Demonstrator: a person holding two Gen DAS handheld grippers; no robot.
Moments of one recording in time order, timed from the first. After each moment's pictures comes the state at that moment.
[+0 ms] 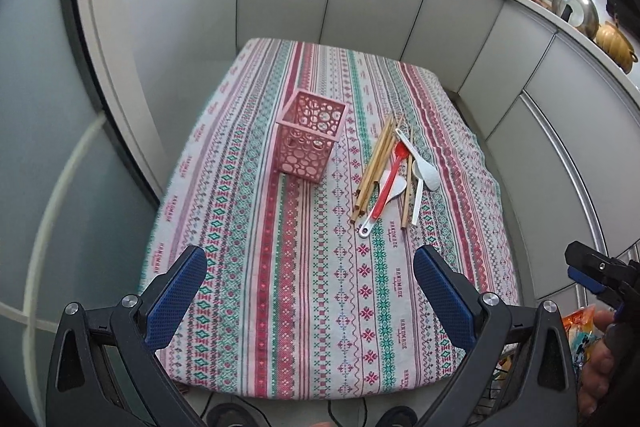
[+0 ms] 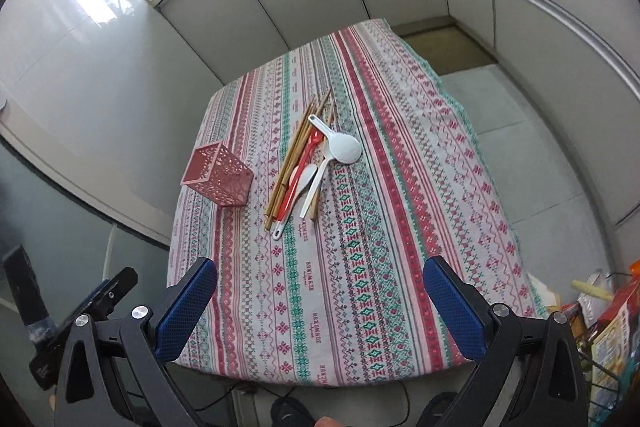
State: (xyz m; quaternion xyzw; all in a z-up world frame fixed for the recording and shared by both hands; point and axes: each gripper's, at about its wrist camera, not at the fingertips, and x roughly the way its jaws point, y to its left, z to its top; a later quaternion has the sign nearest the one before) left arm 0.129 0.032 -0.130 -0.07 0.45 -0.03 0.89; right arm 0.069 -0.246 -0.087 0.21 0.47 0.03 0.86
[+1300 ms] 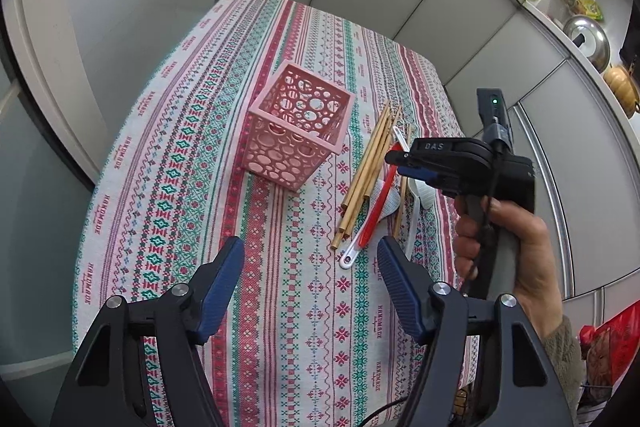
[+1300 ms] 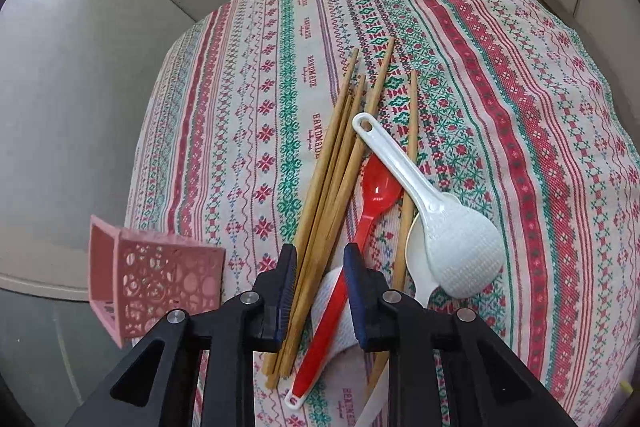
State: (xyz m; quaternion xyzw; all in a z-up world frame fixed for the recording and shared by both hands) left arm 0.217 0.047 -0.179 -0.16 0.51 -0.07 0.84; right arm 0.340 -0.172 -0.231 0.20 0.58 0.05 0.79
